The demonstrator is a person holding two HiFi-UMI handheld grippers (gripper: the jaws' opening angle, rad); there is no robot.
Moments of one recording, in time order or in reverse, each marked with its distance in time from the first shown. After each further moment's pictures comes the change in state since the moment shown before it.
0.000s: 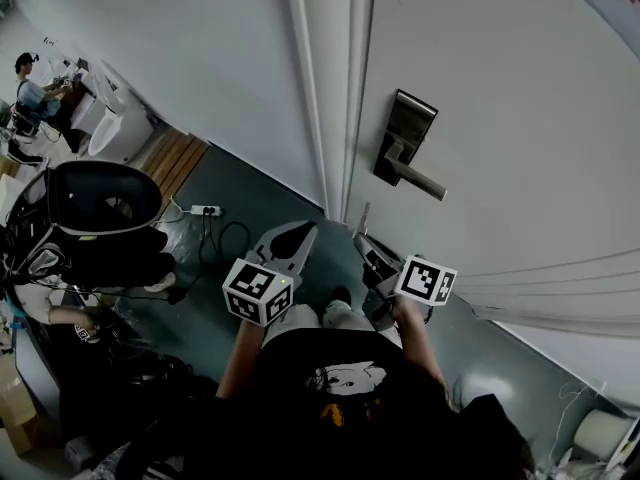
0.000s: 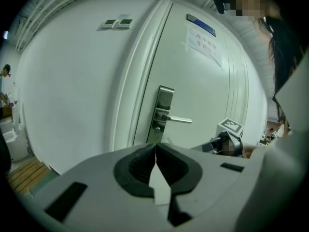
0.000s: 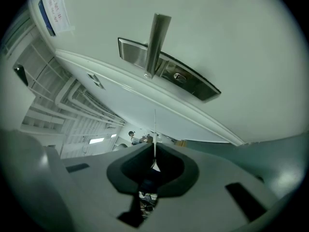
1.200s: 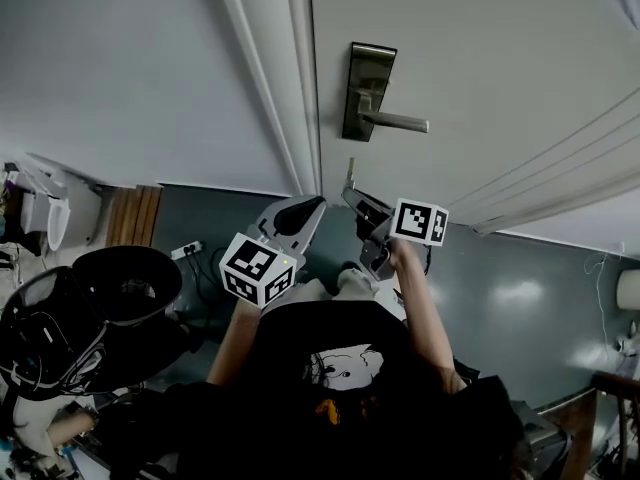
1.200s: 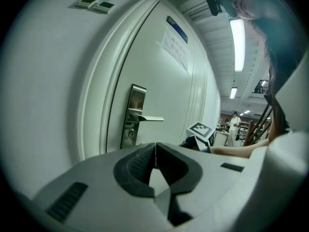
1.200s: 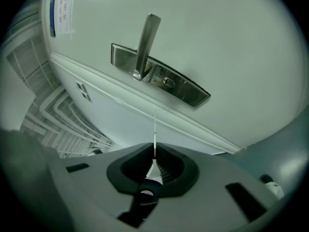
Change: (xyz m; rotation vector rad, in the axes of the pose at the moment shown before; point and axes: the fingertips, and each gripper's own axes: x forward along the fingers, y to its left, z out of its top) left arm -0.006 -0.010 0.014 0.171 0.034 -0.504; right arm 0.032 -0.009 0.001 0.051 -0.280 -0.137
